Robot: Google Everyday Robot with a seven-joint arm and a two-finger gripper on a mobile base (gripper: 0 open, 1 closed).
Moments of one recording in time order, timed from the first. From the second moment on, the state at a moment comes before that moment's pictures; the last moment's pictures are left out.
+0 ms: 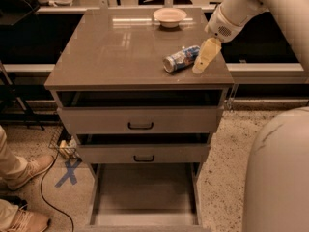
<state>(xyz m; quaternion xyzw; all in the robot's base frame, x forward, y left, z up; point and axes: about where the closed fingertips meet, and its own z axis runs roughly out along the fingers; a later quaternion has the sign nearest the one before) 0.714 -0.162 0.881 -0.57 0.78 0.05 0.25</state>
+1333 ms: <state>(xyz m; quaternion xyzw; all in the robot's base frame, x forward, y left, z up) 0.732 -0.116 0.836 -0.61 0.77 0.08 0.18</state>
